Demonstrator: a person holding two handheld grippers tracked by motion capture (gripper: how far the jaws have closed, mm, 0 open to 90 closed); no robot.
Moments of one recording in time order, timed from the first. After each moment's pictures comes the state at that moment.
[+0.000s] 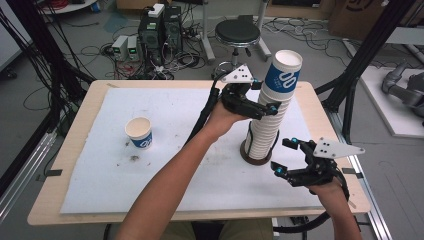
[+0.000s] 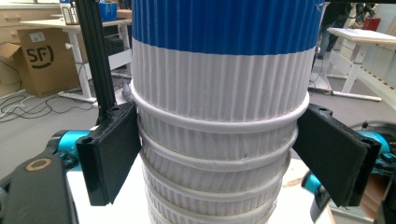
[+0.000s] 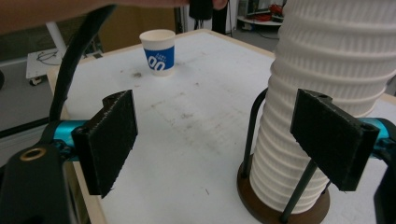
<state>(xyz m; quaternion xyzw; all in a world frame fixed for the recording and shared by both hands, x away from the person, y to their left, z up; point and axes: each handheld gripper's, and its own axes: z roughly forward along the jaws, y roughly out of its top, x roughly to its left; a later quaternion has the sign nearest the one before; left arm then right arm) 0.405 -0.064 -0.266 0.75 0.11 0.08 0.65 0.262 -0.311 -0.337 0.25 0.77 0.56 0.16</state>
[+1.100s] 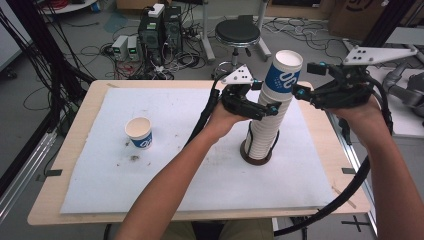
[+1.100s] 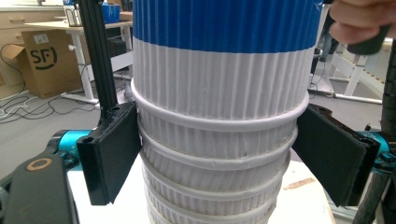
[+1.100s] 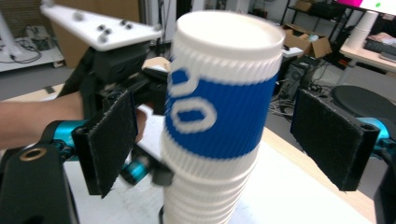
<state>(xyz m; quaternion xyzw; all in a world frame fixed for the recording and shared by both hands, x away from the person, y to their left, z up) 0.403 -0.064 -0.267 0.74 0.12 0.08 0.65 0.334 -0.316 -0.164 0.26 0.78 0.52 0.23</state>
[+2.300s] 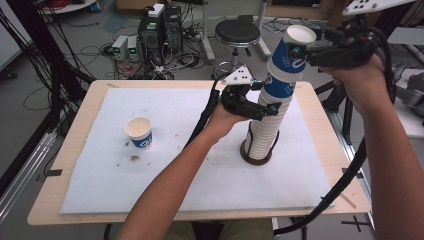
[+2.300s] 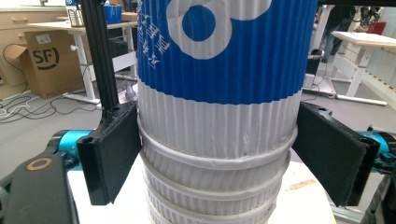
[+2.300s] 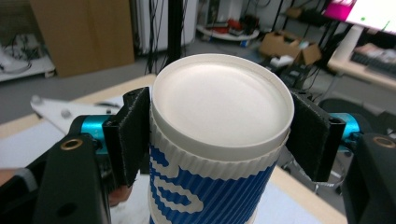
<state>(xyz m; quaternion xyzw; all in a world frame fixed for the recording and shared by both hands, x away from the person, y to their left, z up) 0.402 -0.064 -0.268 0.74 0.12 0.08 0.66 0.356 -0.293 -0.098 0.27 0.77 0.52 0.24</state>
